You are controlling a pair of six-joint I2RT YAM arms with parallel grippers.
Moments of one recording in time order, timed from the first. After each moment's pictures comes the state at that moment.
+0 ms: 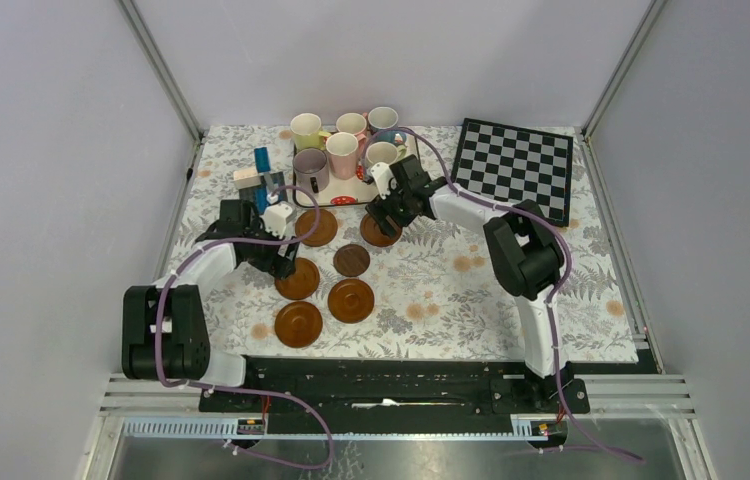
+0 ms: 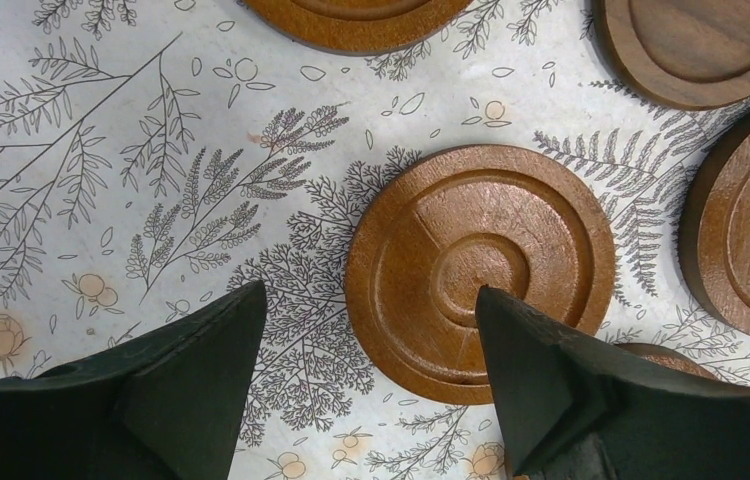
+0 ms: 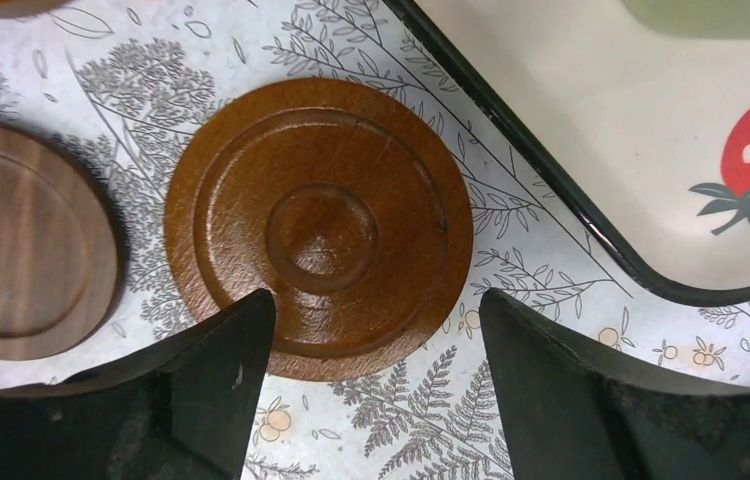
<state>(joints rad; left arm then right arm) 0.02 1.41 0.76 -0.39 0.38 0.45 0.58 2.14 1.57 -0.36 -0.18 -0.26</state>
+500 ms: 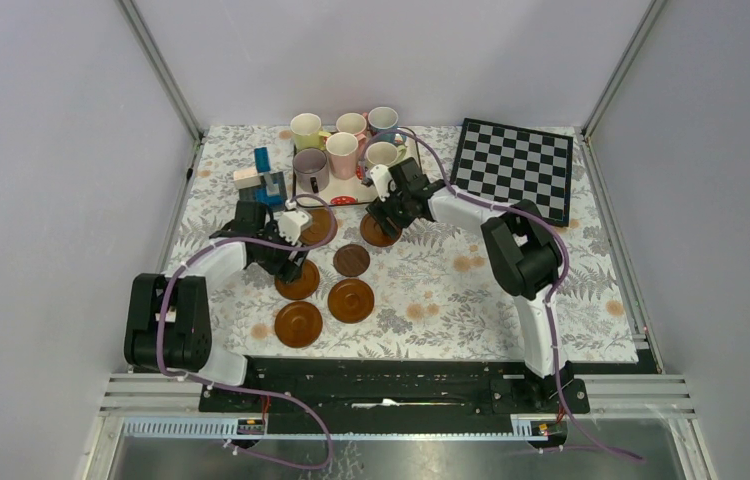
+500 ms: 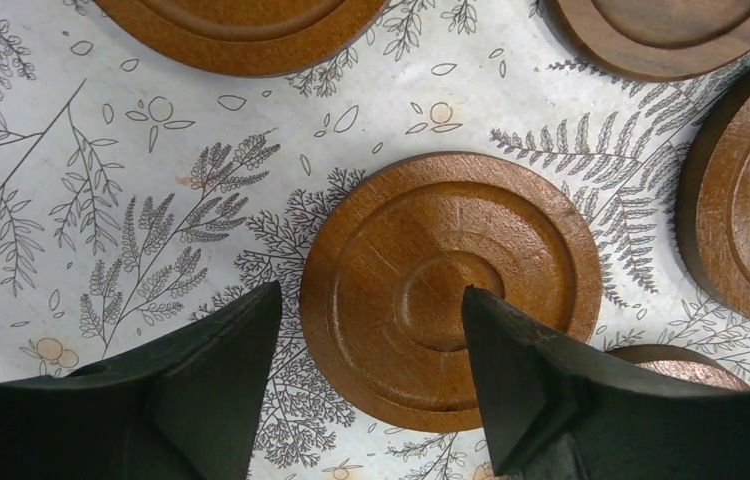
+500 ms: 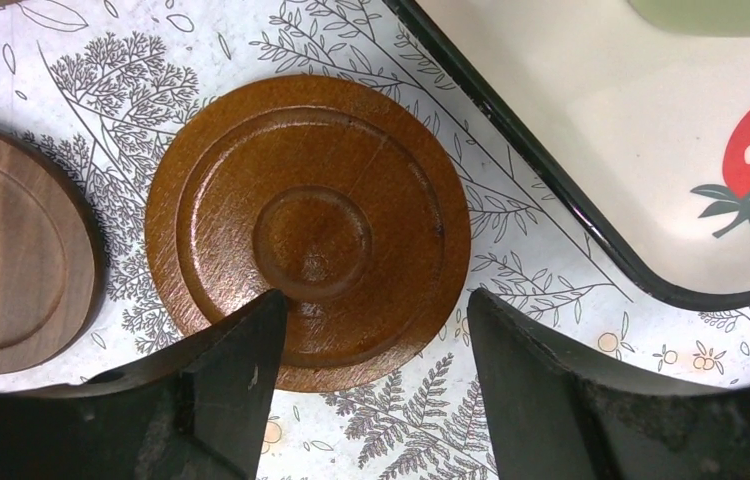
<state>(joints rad) -0.06 1.46 0.76 -0.37 0.36 0.53 0.59 2.16 1.57 -0.34 -0.15 -0.27</state>
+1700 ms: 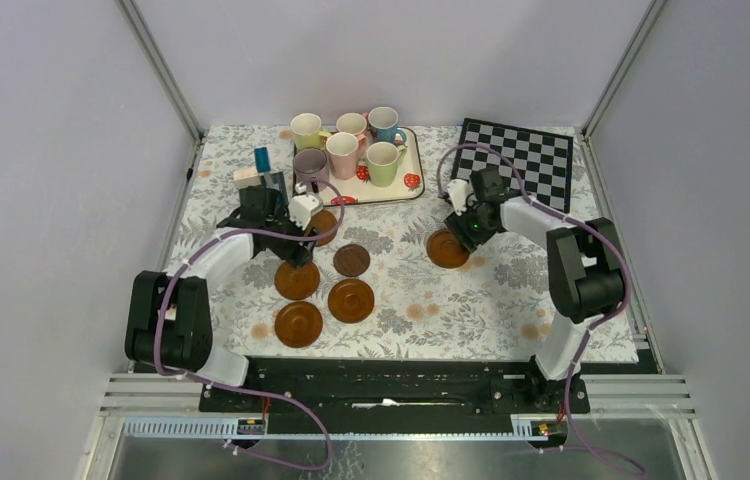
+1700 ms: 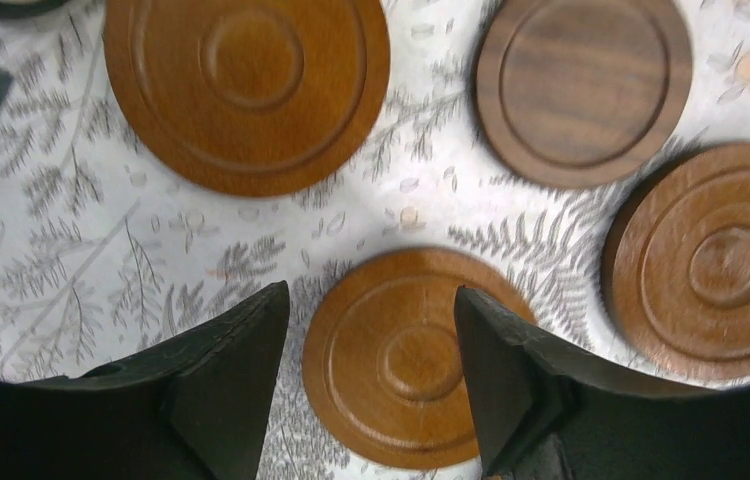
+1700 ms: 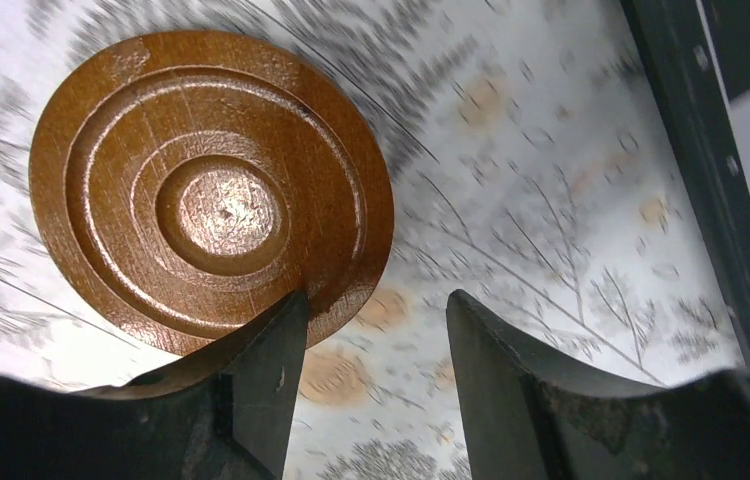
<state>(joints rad) -0.13 1.47 0.86 -0.39 0.36 0.48 0.30 1.83 1.16 -0.46 -0.12 -0.45</state>
